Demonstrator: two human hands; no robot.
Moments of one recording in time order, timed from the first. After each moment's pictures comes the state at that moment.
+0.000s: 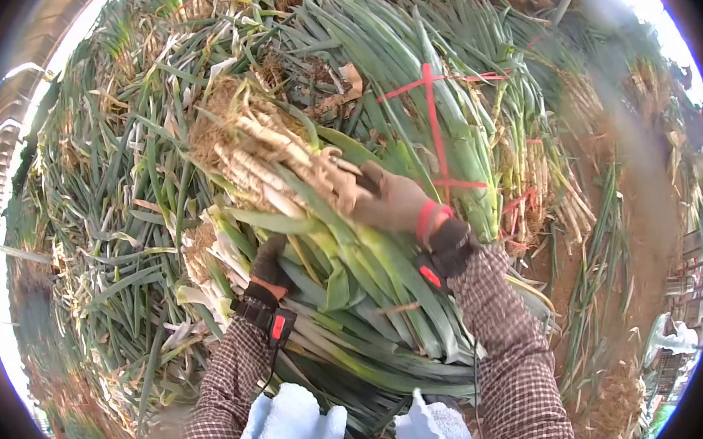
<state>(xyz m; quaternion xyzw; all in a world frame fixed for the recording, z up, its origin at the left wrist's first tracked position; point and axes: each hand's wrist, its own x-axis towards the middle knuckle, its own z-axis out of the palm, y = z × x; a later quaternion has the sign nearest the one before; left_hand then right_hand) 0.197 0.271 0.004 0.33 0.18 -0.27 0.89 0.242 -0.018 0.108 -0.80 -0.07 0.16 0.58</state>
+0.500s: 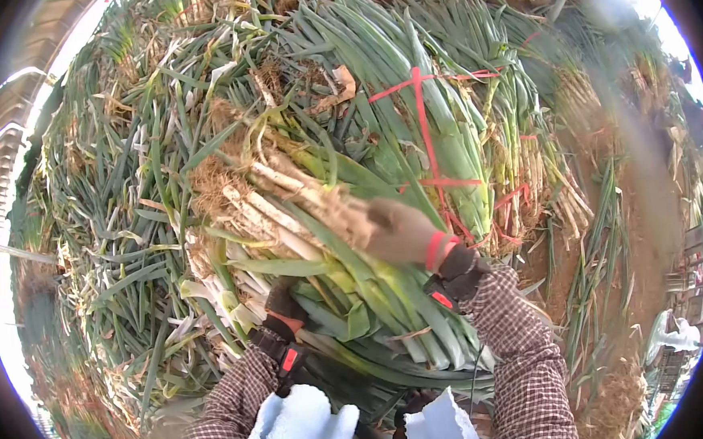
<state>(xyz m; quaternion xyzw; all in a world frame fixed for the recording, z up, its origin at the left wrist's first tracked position) 0.110 0.262 -0.027 0.27 0.26 -0.25 0.89 0.187 -0.047 0.064 -0.79 -0.10 0.18 0.58</state>
